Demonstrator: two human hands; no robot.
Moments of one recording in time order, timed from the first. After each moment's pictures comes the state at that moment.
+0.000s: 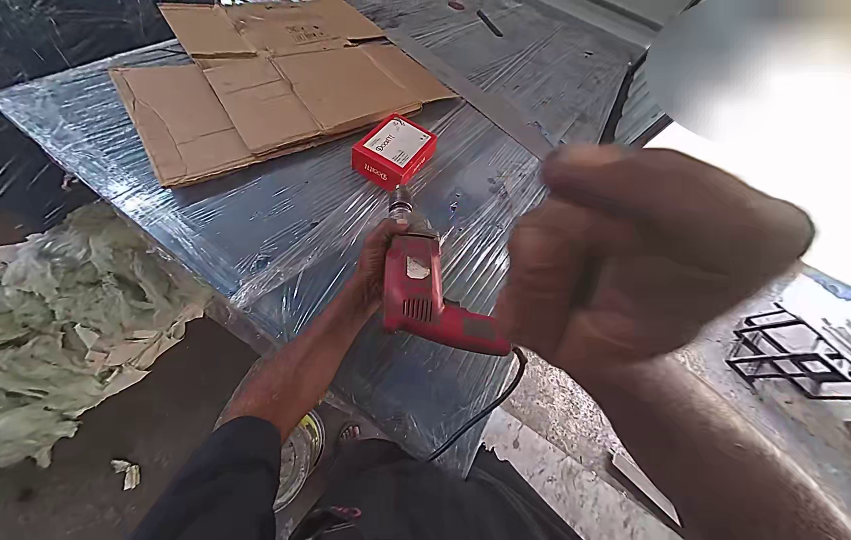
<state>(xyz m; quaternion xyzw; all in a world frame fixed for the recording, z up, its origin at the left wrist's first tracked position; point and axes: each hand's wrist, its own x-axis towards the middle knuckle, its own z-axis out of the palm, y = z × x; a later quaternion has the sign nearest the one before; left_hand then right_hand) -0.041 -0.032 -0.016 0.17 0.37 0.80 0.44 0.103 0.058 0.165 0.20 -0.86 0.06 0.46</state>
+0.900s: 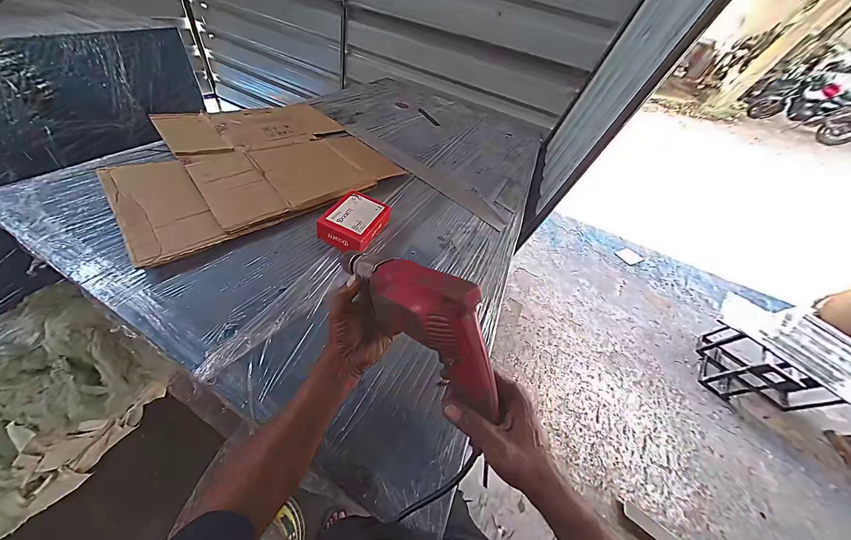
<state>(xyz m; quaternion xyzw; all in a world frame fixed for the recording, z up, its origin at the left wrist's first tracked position) -0.017 0.006 0.008 0.14 -0.01 0.85 0.51 0.221 0.075 0.053 -0.17 -0.80 0.52 0.25</state>
